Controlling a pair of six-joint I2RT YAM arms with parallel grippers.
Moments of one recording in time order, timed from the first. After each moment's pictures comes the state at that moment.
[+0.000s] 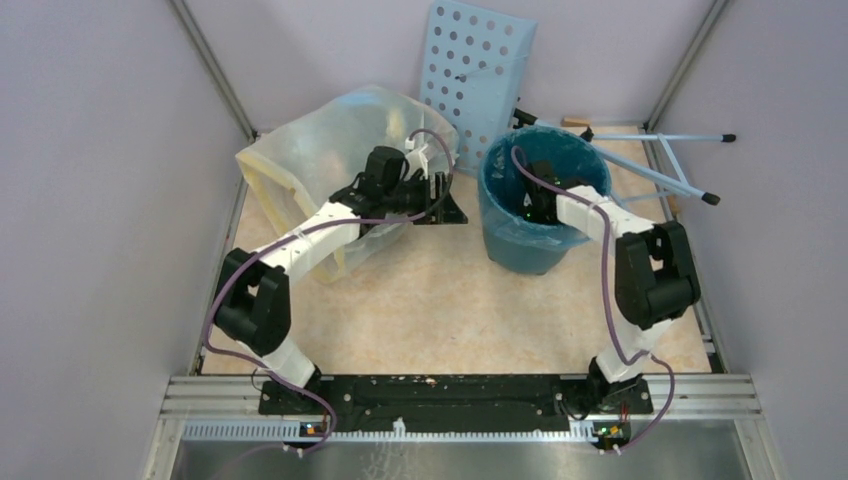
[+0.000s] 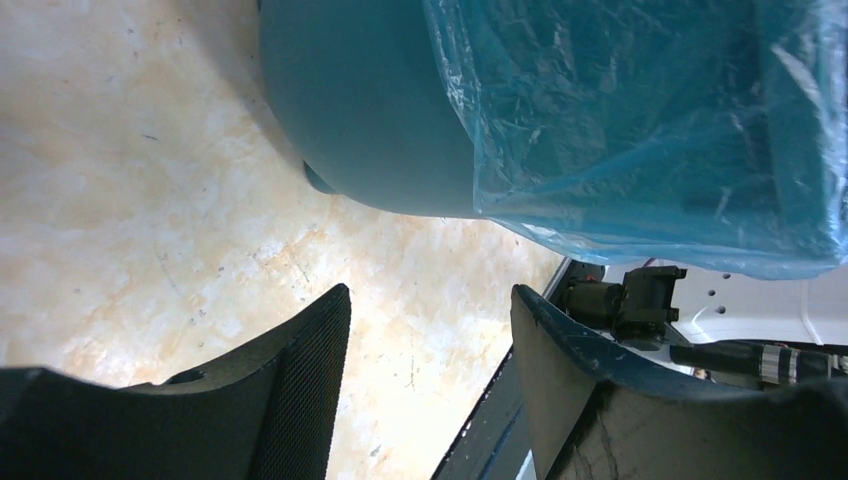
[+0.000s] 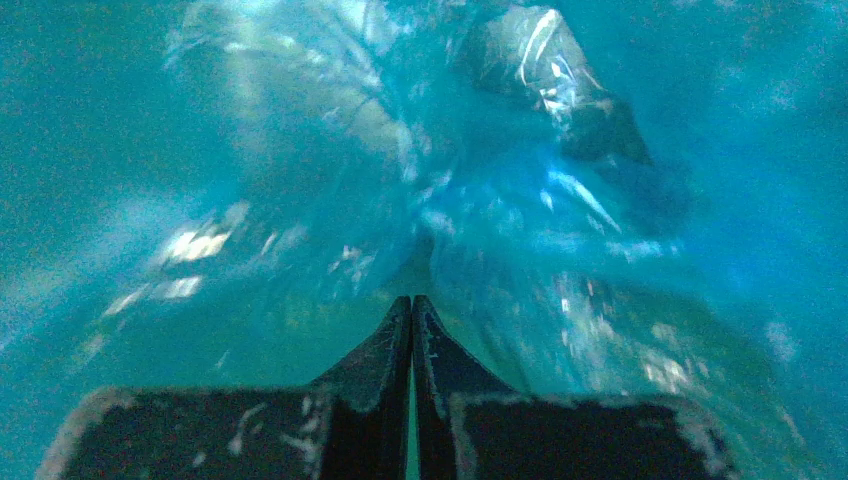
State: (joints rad) left arm -0.52 1.65 1.24 -0.16 0.63 -0.56; right arm 0.34 1.77 1.24 -0.74 -0.06 0.42
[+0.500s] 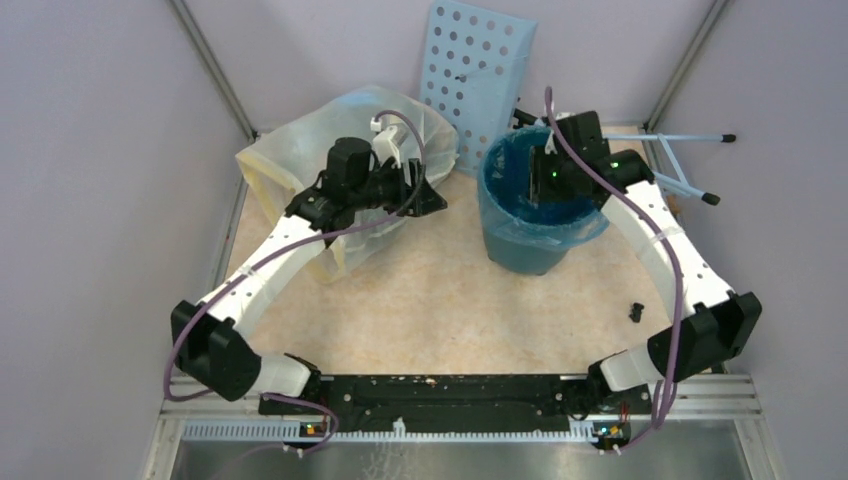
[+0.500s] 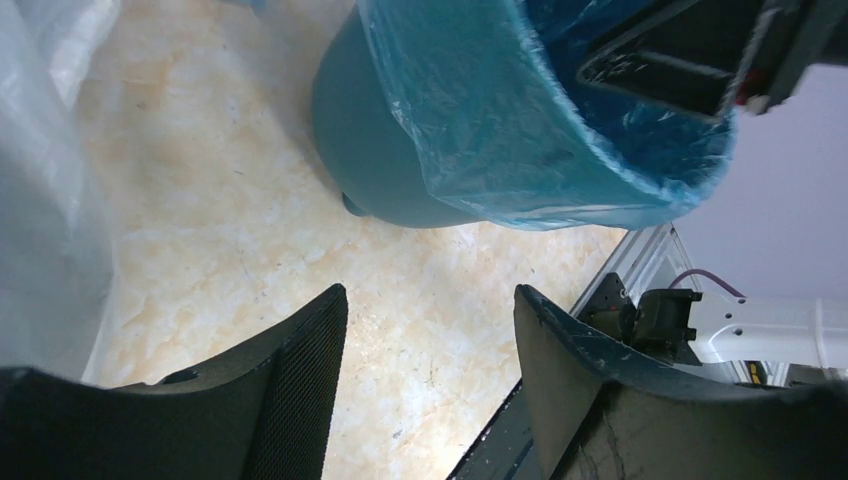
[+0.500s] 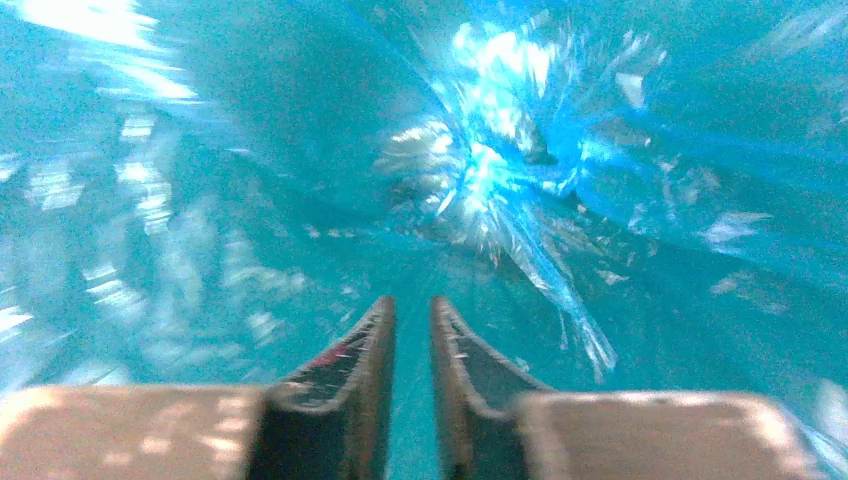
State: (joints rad) left arm -0.49 1.41 1.27 -0.32 0.50 -0.48; right arm 0.37 1.46 1.50 -0.92 0.03 0.31
